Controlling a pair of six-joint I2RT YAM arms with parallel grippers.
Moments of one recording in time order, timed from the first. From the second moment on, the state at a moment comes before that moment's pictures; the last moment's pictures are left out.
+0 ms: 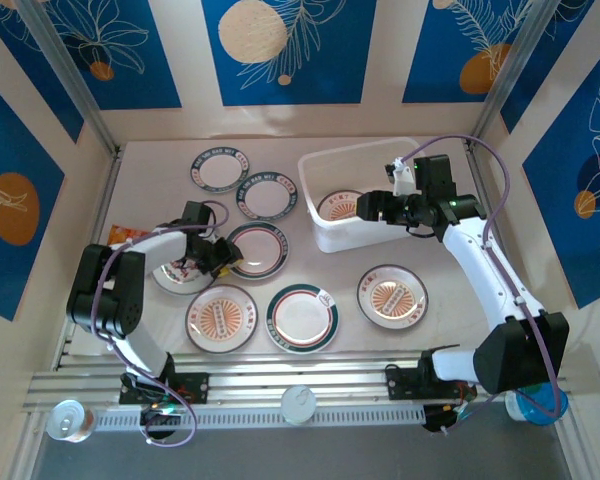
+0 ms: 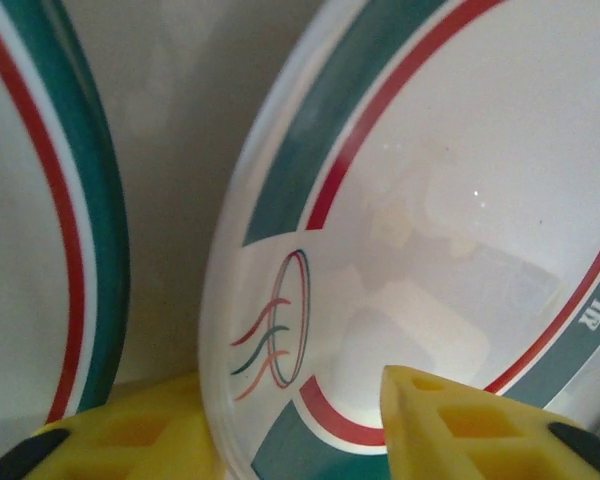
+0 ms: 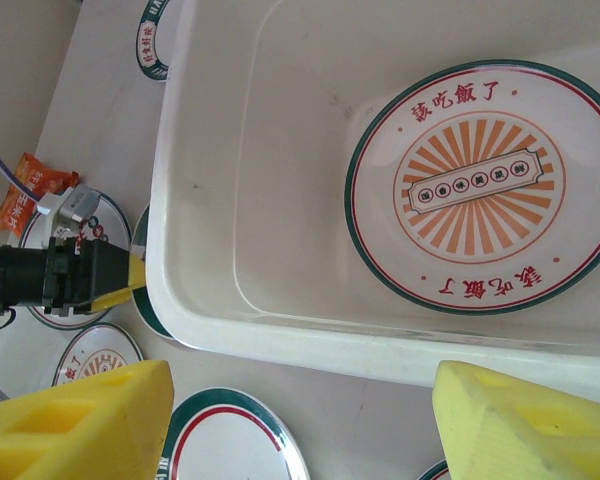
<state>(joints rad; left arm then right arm) -0.22 1.67 0.89 -0.46 0.43 -0.74 0.18 1.30 1.20 -0.73 -0.46 0.26</state>
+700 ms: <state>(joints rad) -0.23 1.57 0.89 -0.46 0.46 -0.71 0.23 1.25 1.20 -0.73 -0.44 0.30</state>
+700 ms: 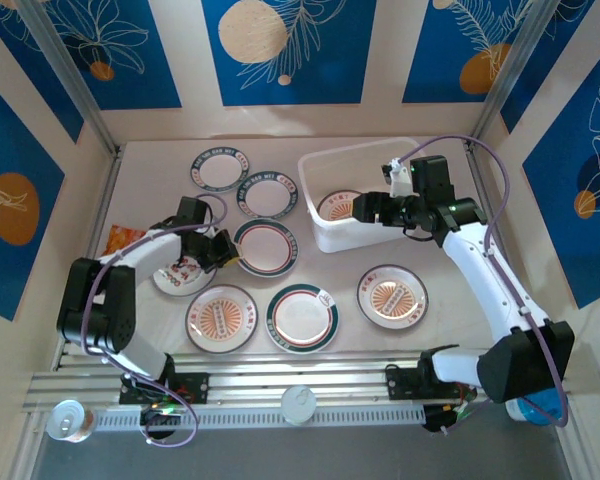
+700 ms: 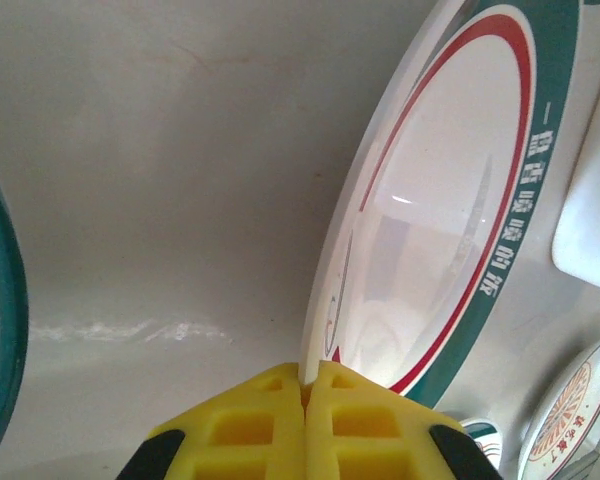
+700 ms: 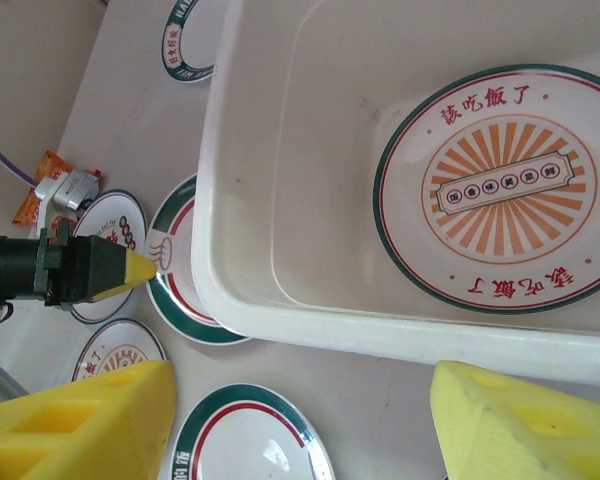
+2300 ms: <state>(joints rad) -0.21 1.39 1.00 -0.58 0.67 -0.54 0.40 1.27 1.10 -0.65 -0.57 0.48</state>
